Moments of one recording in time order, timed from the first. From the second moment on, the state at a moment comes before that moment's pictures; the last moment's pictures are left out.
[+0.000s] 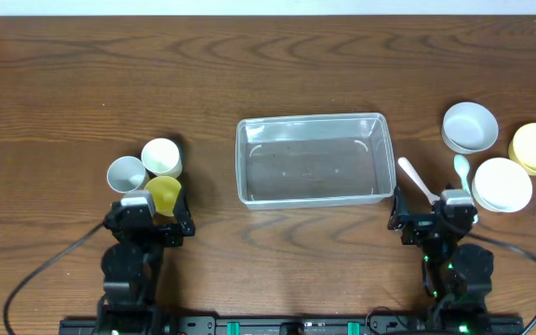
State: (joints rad) left arm -0.05 0.21 0.15 -0.23 -0.04 -0.16; right arm 0.07 0.22 0.10 -0.10 0.00 0.09
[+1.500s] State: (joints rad) left arm -0.05 1.69 1.25 -1.23 0.01 -0.23; right arm 0.07 1.38 1.11 -1.01 -0.08 0.12
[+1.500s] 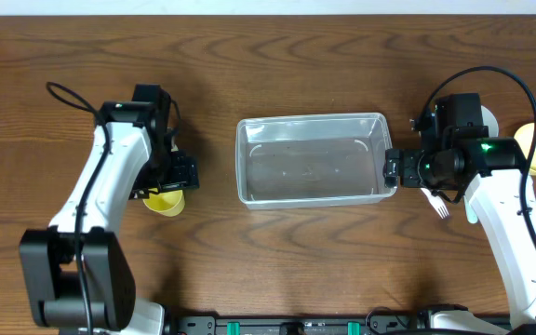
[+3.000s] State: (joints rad) left arm -0.38 1.45 1.55 -1.28 -0.01 -0.32; right arm 0.03 1.38 1.11 -1.00 -0.03 0.13
